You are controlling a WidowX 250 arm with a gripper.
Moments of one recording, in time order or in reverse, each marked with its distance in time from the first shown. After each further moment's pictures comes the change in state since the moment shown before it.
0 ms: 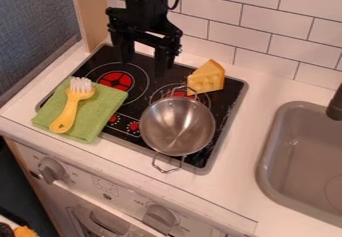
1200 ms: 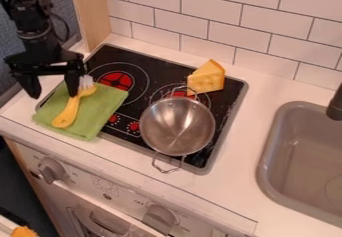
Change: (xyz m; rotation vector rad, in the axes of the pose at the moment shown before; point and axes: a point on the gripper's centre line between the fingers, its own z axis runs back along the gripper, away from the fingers) arm -0.060 0.132 -0.062 0.049 -0.020 0.597
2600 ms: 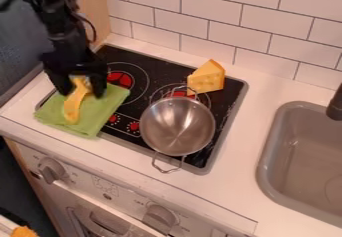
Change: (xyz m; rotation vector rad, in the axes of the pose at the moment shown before) arm 0.011 -0.037 -0.021 -0.063 0.046 -0.265
